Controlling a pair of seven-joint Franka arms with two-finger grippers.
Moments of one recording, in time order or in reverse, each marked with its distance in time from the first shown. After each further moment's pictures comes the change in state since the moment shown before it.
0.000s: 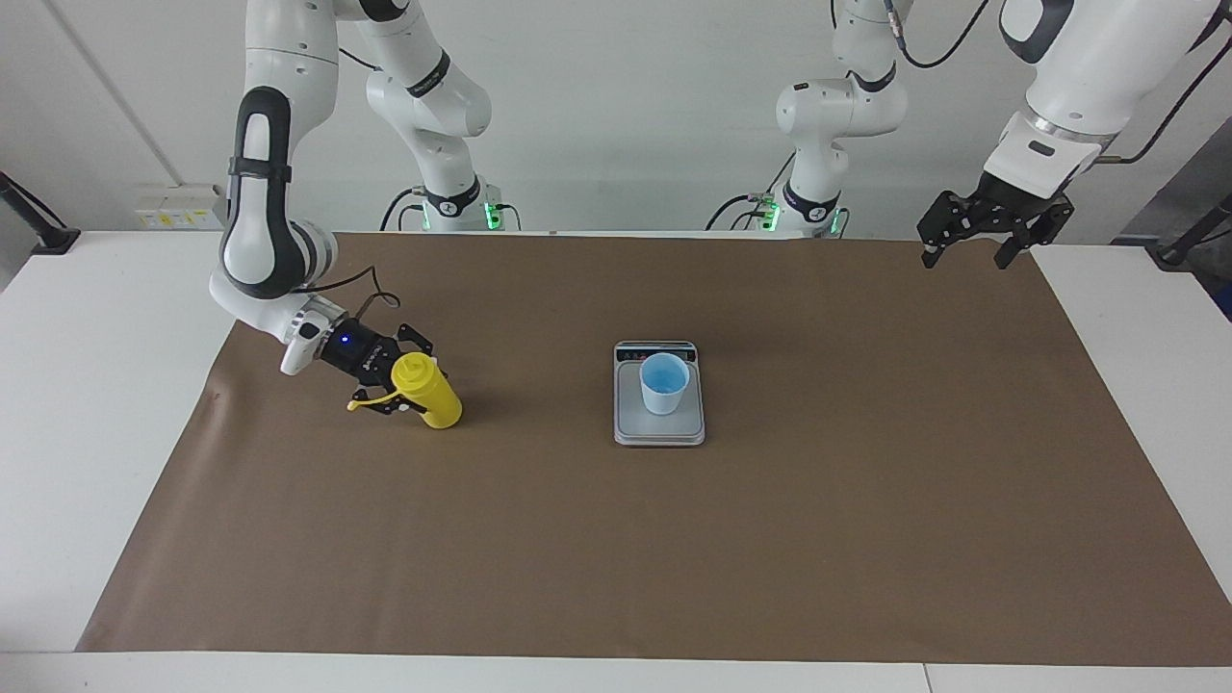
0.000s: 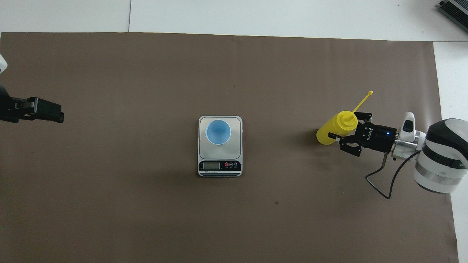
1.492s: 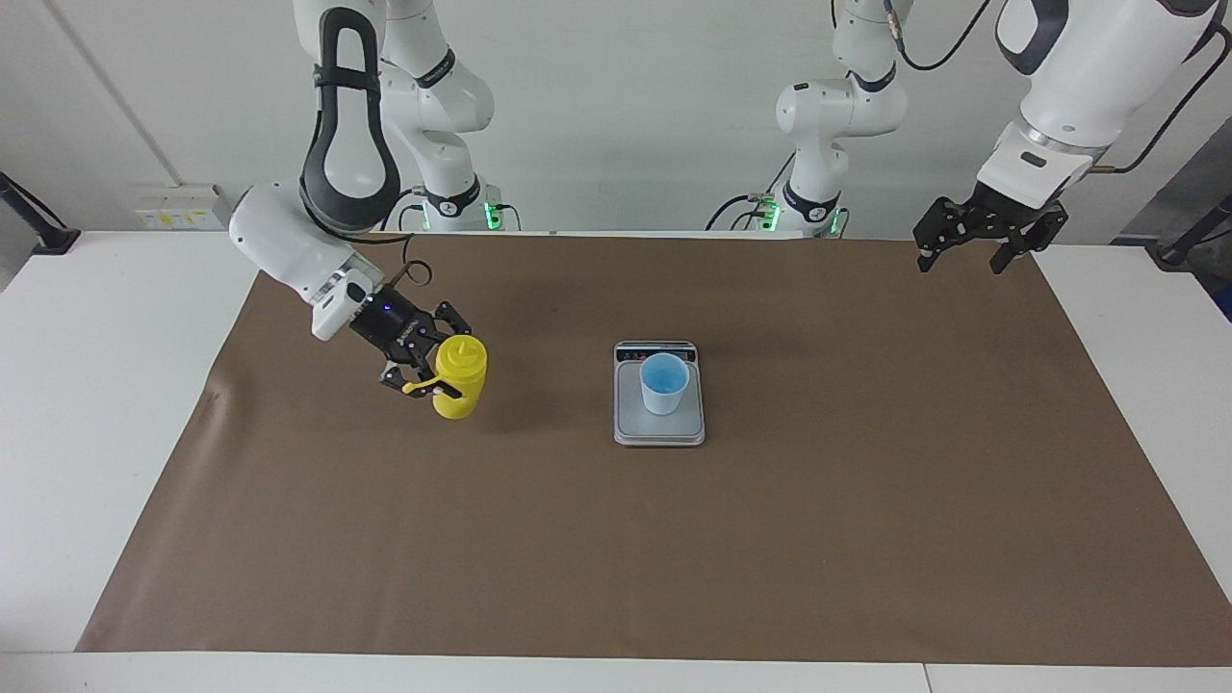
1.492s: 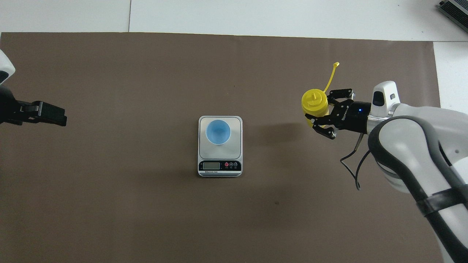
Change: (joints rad) left arm 0.000 0.000 0.001 -0.029 0.007 0.008 0.028; right arm 0.358 -0.166 0.011 0.095 -0.432 0.437 0.568
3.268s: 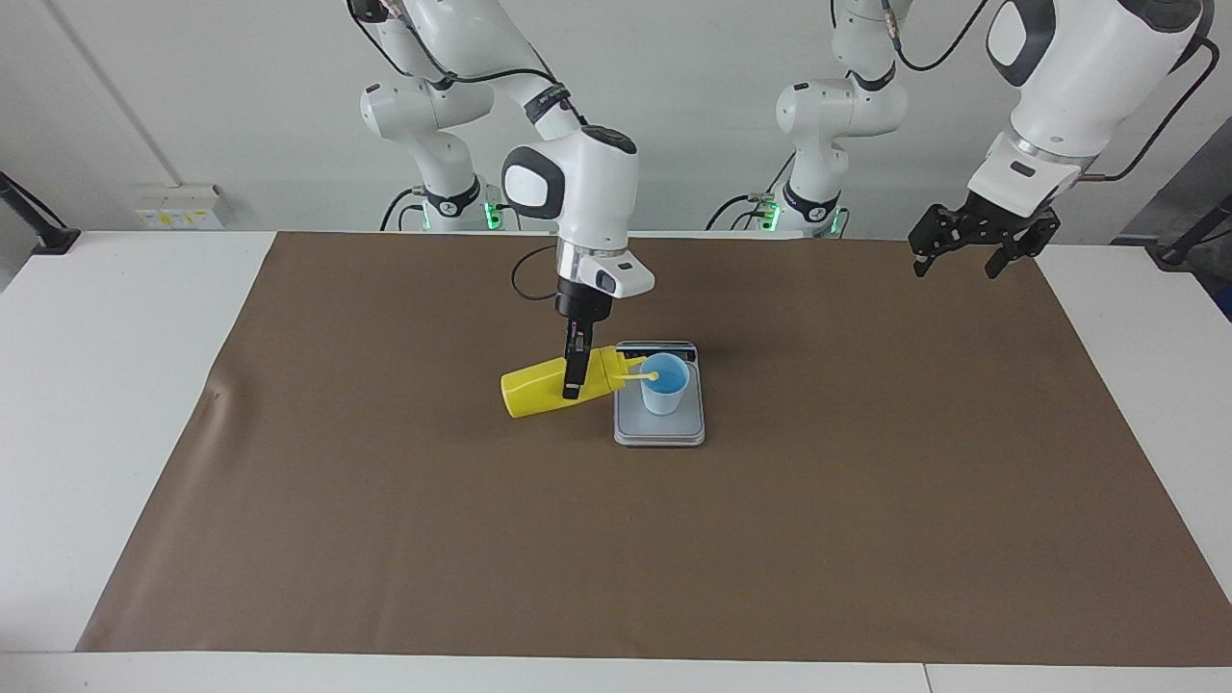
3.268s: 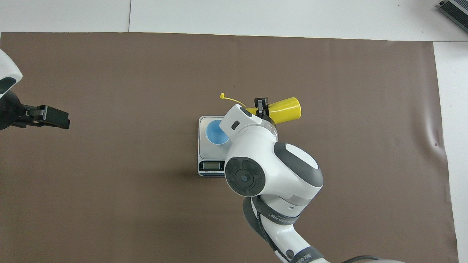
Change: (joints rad) left arm 0.000 -0.021 -0.001 -0.055 0.003 0.033 0.001; right arm 0.439 0.157 0.003 0.244 -1.679 -0.218 0.957
